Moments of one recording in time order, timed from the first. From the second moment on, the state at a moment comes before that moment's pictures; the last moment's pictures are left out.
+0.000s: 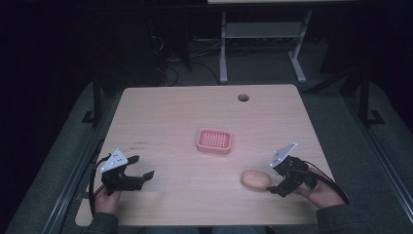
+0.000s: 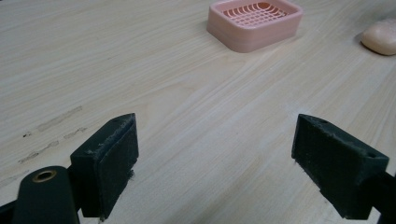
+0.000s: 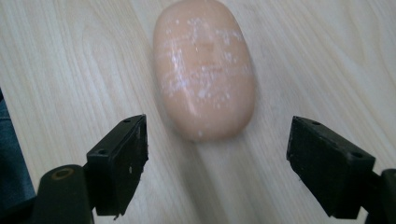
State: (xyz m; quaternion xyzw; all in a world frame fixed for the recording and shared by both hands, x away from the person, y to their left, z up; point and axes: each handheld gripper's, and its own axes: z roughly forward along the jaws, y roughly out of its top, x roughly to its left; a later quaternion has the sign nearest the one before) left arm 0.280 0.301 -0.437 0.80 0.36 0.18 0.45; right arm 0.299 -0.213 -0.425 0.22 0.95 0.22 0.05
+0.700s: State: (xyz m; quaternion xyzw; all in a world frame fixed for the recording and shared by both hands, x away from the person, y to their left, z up) left arm 0.280 0.301 -0.437 0.80 0.36 0.18 0.45; right arm 0.317 -0.171 -0.433 0.18 0.97 0.17 0.03
